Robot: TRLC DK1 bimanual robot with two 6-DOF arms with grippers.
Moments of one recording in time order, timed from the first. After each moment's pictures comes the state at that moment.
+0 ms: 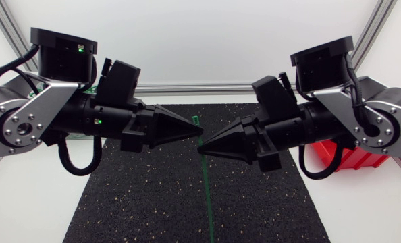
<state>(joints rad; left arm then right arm) -0.50 1.32 0.89 -0.08 0.97 -0.07 0.50 1.28 0.84 -0.20 -0.96 -0.05</state>
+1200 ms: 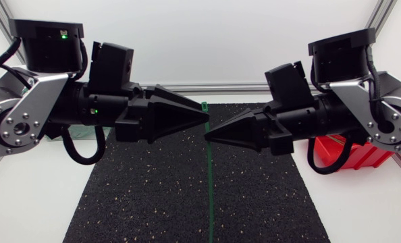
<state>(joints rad) -0.50 1.31 0.89 0.10 1.00 -0.11 0.44 1.25 0.84 -0.16 -1.00 0.05</state>
